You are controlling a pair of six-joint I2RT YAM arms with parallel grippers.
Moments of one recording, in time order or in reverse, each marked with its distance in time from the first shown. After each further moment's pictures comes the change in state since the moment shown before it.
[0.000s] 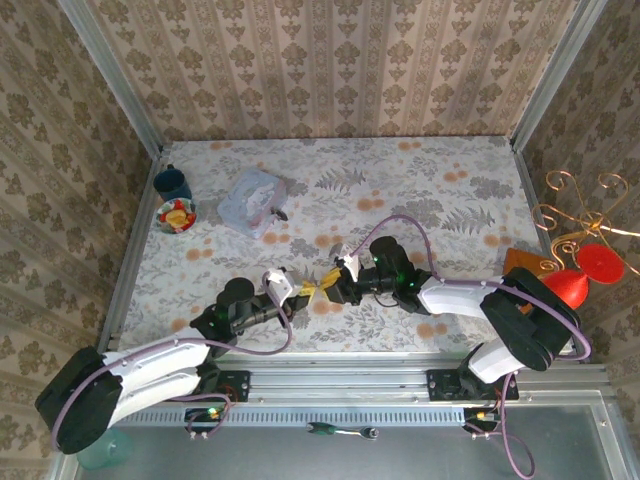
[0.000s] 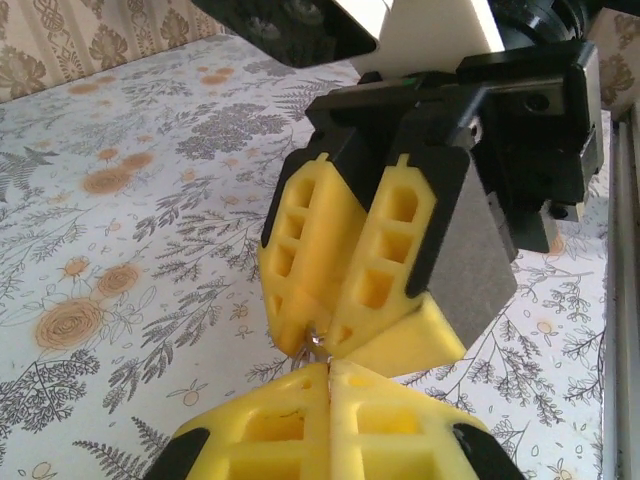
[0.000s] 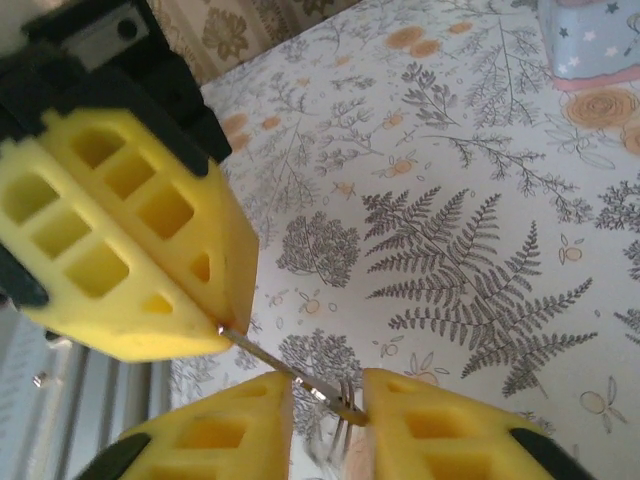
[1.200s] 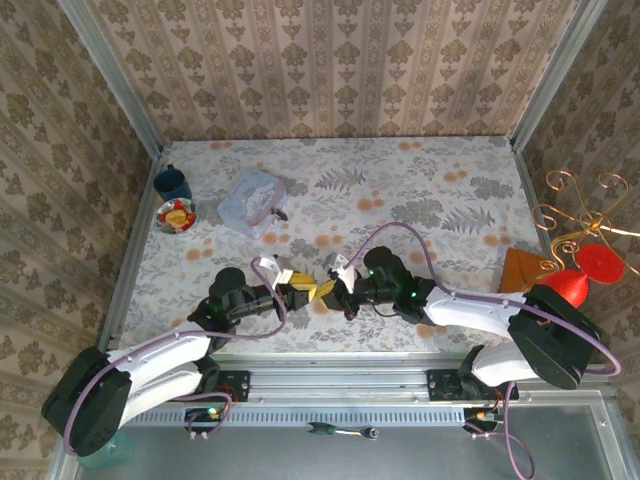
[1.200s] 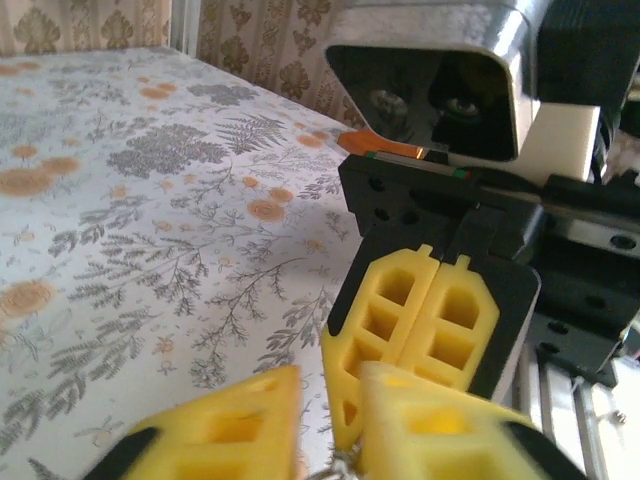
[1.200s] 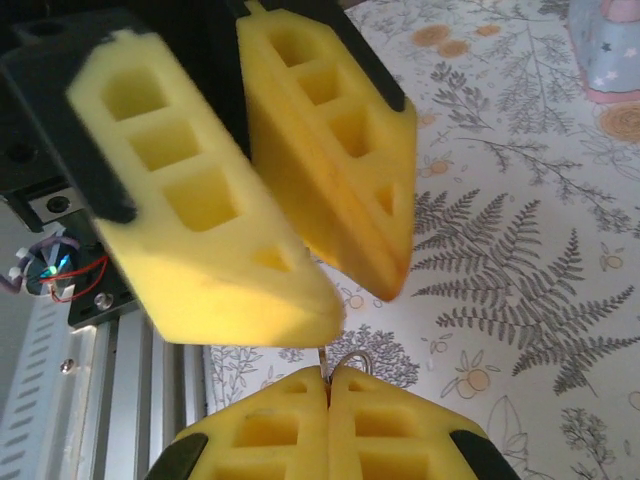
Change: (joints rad) left arm 0.132 0.040 0.031 0.086 0.283 -0.237; right arm 0.141 -0.148 0.006 -0.147 0.153 -0.012
